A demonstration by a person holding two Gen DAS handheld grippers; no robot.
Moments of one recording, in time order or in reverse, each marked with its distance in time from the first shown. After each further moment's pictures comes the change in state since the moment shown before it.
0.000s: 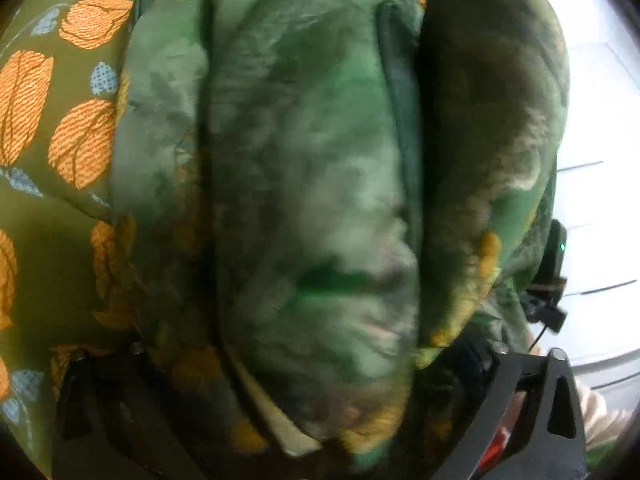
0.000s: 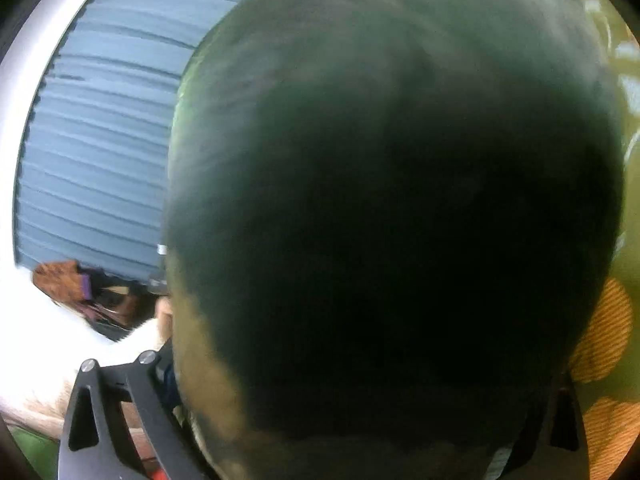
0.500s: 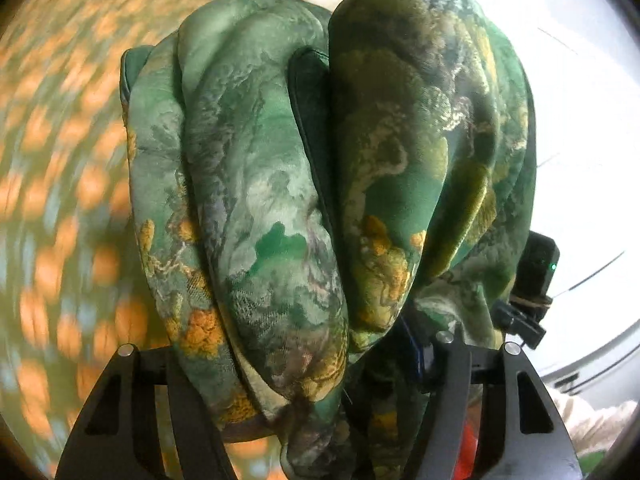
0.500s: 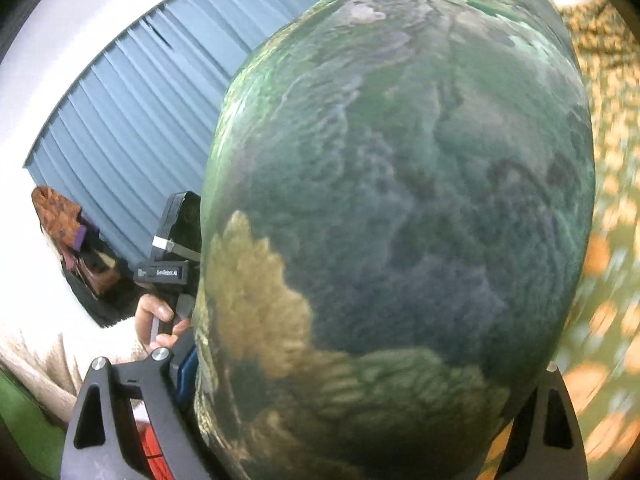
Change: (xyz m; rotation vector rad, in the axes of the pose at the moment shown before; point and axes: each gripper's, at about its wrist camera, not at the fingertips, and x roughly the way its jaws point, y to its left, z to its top) left arm -0.076 -0.165 0.060 0.253 -0.249 -0.029; right arm -0.125 0.100 0.050 -0.386 -0.281 -0.026
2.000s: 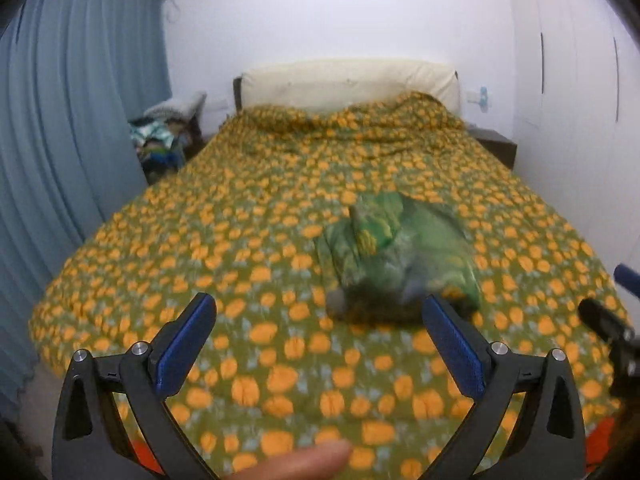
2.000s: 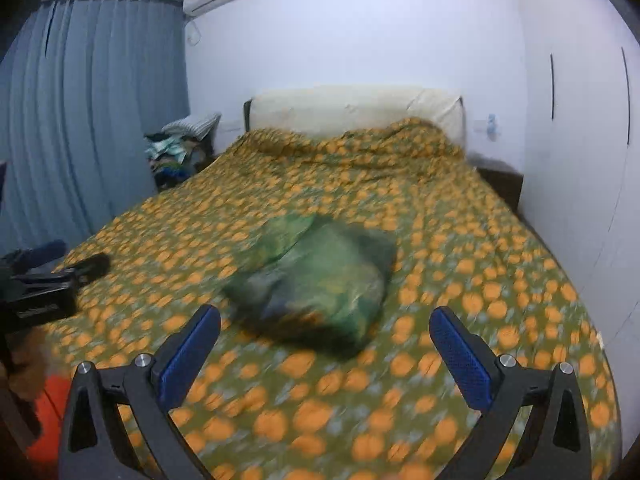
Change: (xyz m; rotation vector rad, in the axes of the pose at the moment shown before) left arm -0.020 -0.216 -0.082 0.354 -0.380 0.762; right arm -0.206 0.117 -0.038 -0.054 -0.284 -0.941
